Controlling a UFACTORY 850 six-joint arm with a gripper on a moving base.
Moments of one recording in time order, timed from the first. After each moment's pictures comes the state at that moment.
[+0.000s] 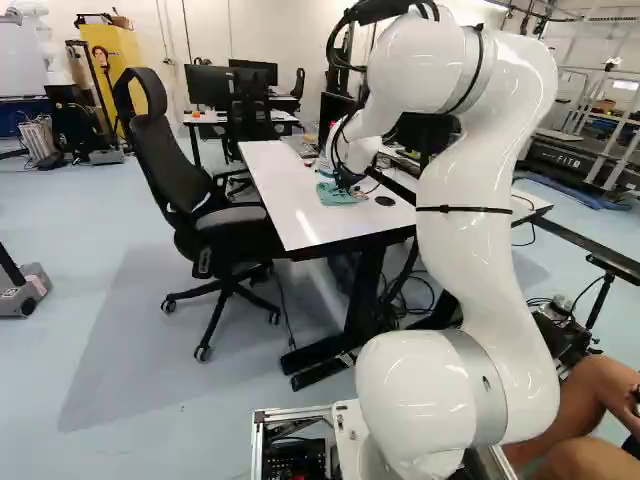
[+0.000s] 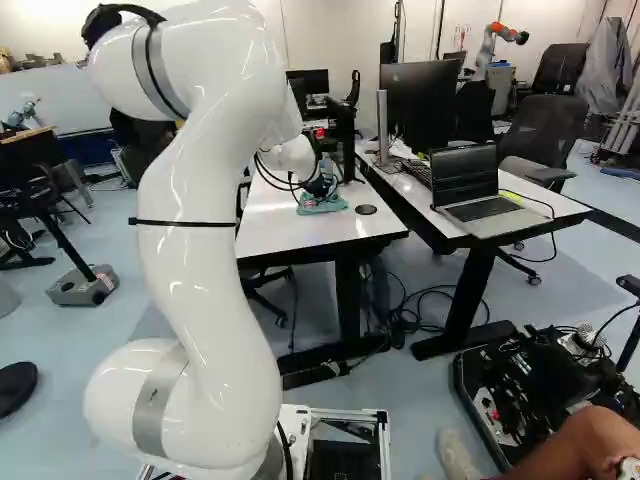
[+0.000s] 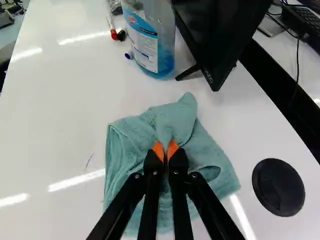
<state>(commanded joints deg) -3.6 -32.5 -73.9 0.8 3.2 0.0</state>
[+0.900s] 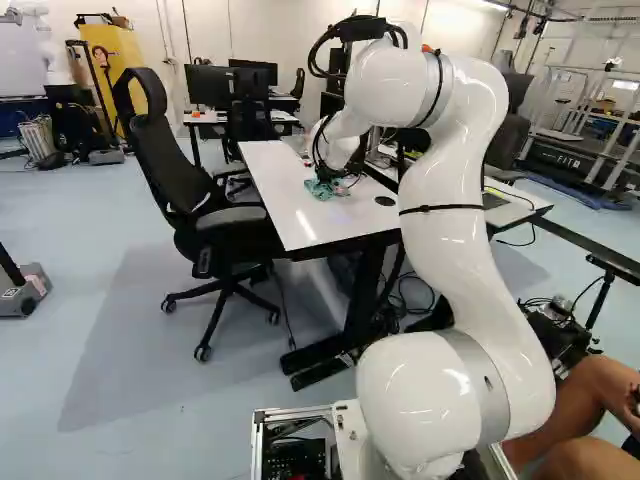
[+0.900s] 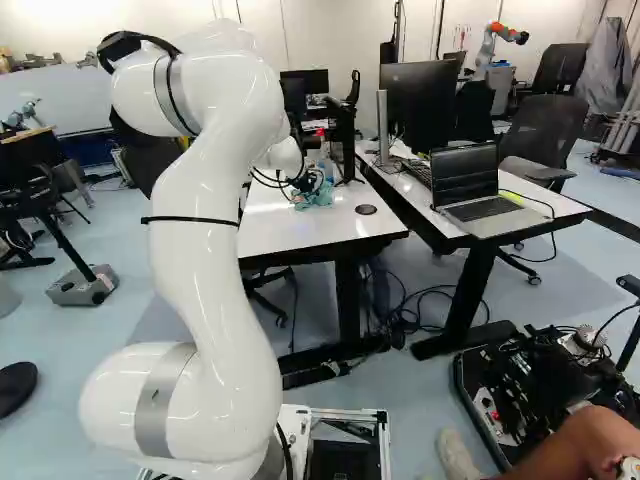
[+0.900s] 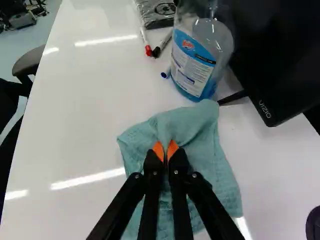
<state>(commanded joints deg) 1.8 -38.4 -82.0 0.8 3.2 0.0</state>
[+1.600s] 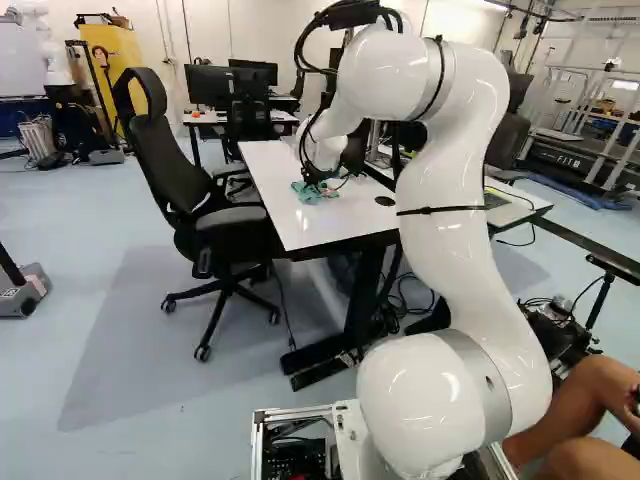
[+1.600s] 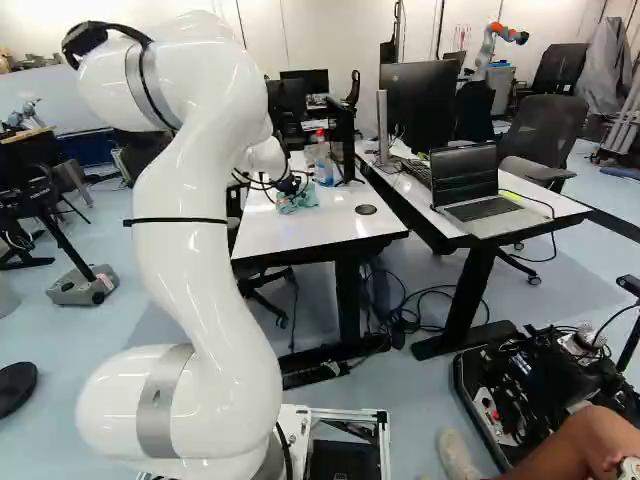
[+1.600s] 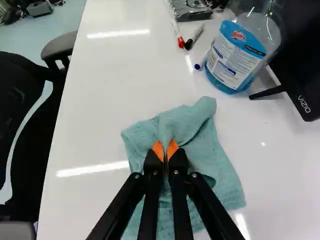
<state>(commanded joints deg) 6.1 -34.1 -76.1 0.8 3.2 0.0</state>
